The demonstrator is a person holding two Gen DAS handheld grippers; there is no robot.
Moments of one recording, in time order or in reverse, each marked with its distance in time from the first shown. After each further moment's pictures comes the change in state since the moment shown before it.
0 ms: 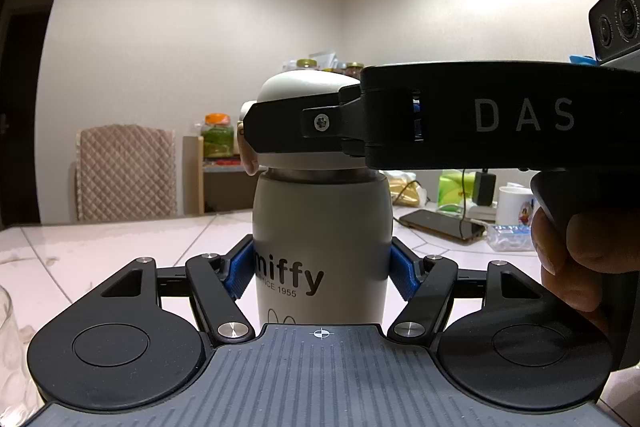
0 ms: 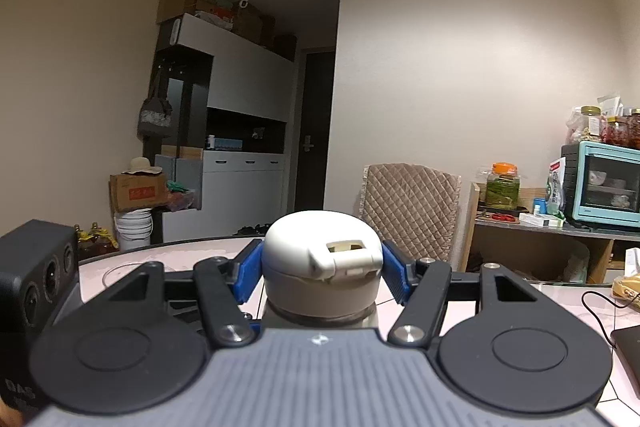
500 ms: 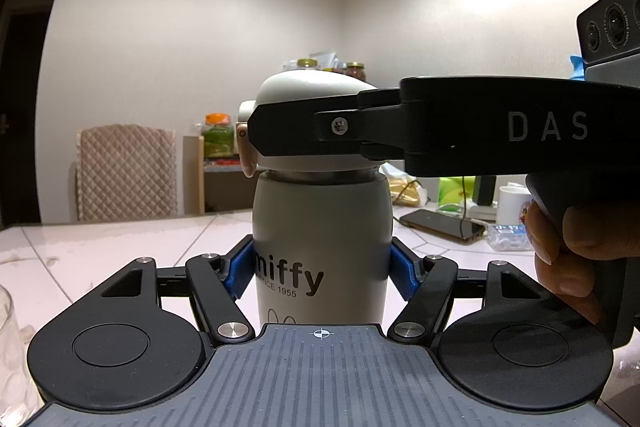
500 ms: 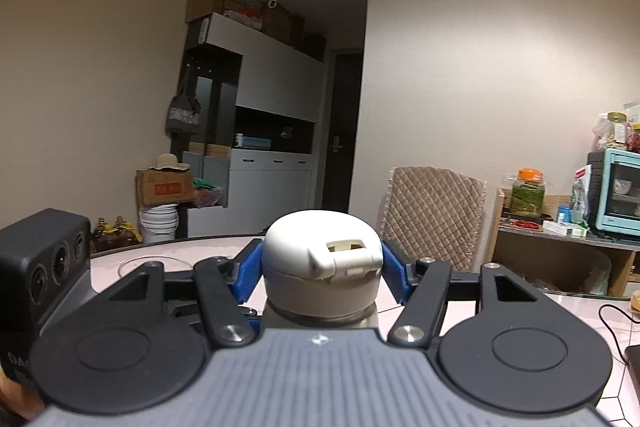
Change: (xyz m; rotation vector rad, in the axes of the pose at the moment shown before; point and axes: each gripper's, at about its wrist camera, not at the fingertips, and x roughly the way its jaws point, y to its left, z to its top) left arm -0.020 0.011 -0.007 0.000 0.001 0.001; right arm -0.004 -0.015 0.000 -0.026 -0.004 0.105
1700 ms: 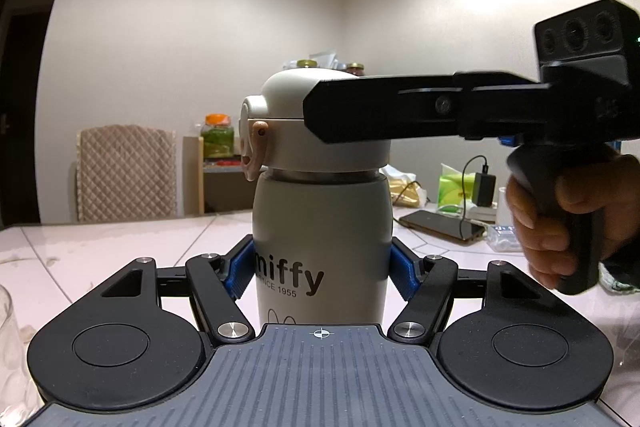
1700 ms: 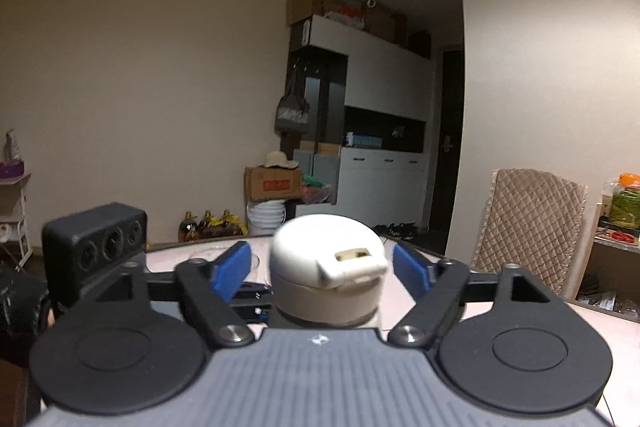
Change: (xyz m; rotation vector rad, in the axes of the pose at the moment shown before) left arm 0.002 -0.014 -0.002 0.000 0.000 0.001; right arm 0.007 -0.052 0.022 -0.016 0.002 0.305
